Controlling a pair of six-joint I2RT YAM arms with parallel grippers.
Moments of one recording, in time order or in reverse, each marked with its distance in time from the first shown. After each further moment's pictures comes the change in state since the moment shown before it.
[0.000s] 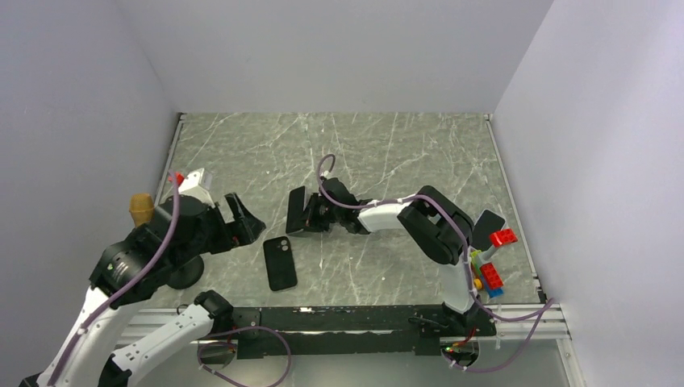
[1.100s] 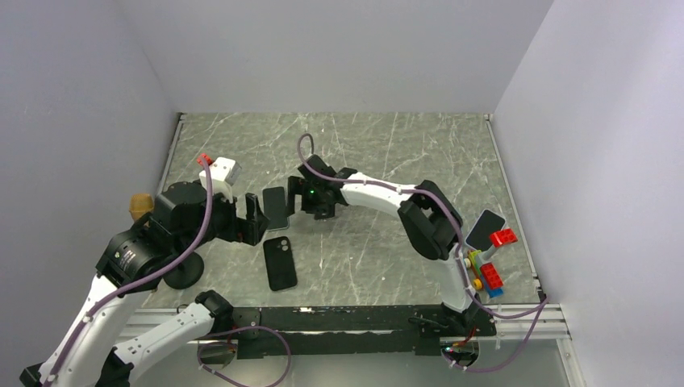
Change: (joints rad) left arm -0.005 0.054 0.058 0.125 0.057 0.477; right arm 0.004 0.121 0.510 -0.699 0.143 -0.247
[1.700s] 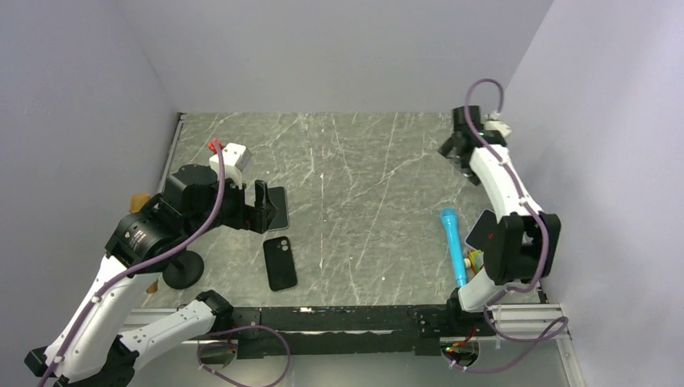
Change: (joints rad) left arm -0.003 0.113 0.099 0.002 0.018 0.011; right arm -0.736 -0.502 -0.146 -0.450 0.591 -0.020
